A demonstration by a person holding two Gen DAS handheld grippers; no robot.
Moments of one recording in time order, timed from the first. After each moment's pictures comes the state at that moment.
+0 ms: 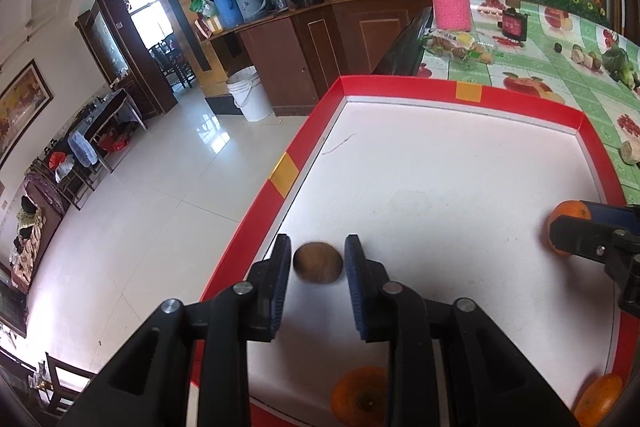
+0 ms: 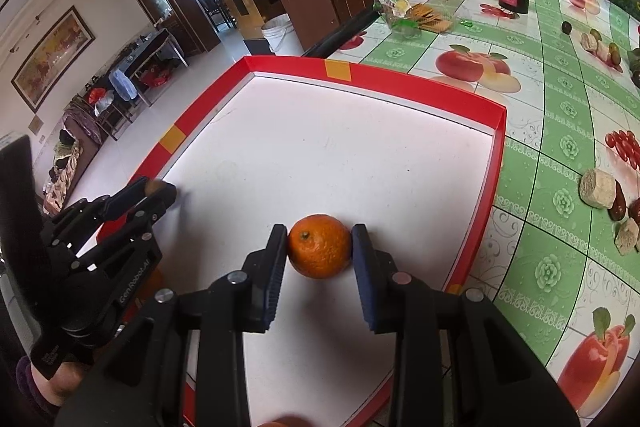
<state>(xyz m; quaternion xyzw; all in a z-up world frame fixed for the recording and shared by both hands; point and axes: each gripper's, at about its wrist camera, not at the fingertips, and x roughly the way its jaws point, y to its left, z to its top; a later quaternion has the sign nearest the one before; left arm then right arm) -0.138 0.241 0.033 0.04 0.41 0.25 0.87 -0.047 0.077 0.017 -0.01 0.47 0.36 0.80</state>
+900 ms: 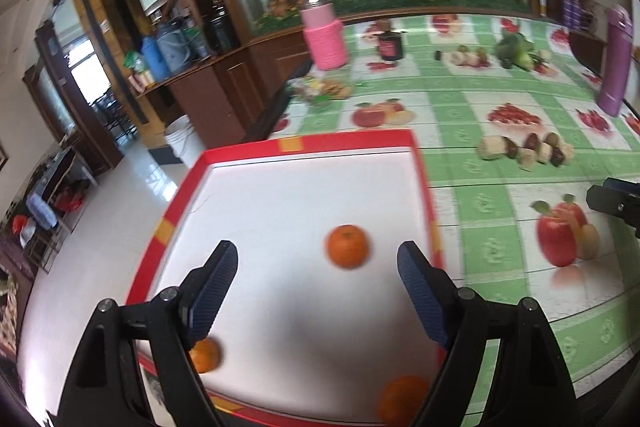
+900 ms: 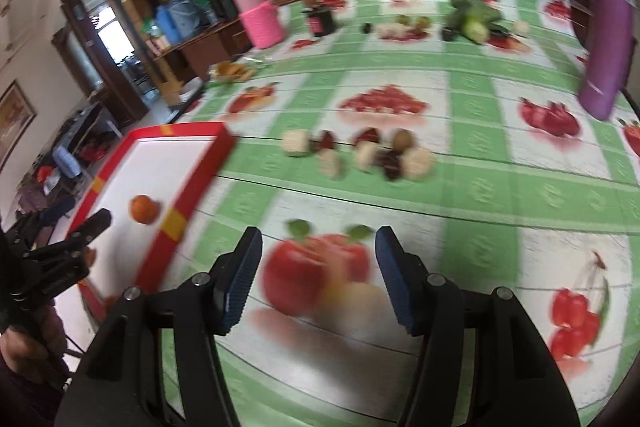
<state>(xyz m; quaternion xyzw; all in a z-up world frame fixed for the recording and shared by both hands) -0.137 0.100 0.071 0.10 0.38 0.12 0.91 -0.062 -0.156 0.032 0.07 0.43 0.21 0.87</state>
